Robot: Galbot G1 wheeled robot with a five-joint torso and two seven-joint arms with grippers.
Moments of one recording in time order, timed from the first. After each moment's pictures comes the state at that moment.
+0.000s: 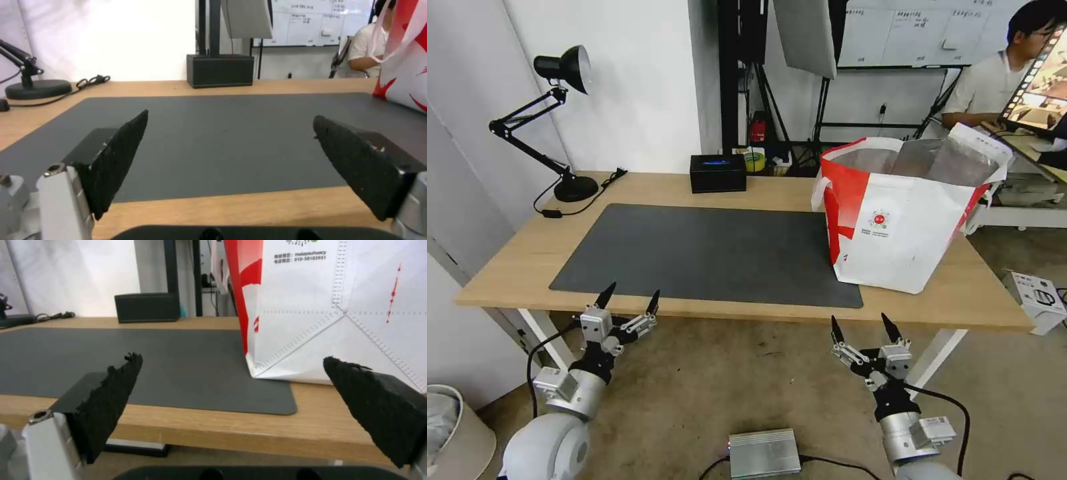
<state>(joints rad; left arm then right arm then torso) 1.55 -1.23 -0.63 -2.06 -0.35 -0.06 0.14 -1.70 1.41 0.51 2.12 0.15 0.18 -0.02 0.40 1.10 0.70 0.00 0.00</state>
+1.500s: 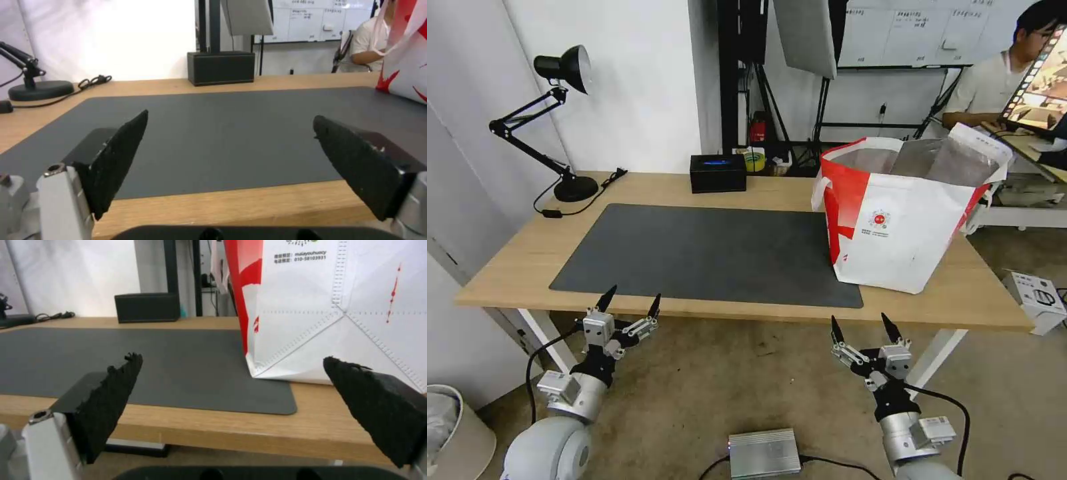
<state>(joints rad) 1.55 -1.24 -0.63 -2.06 -0.32 -0.06 0.13 -1.70 1.41 0.51 2.12 0.15 0.18 -0.02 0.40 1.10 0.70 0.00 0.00</state>
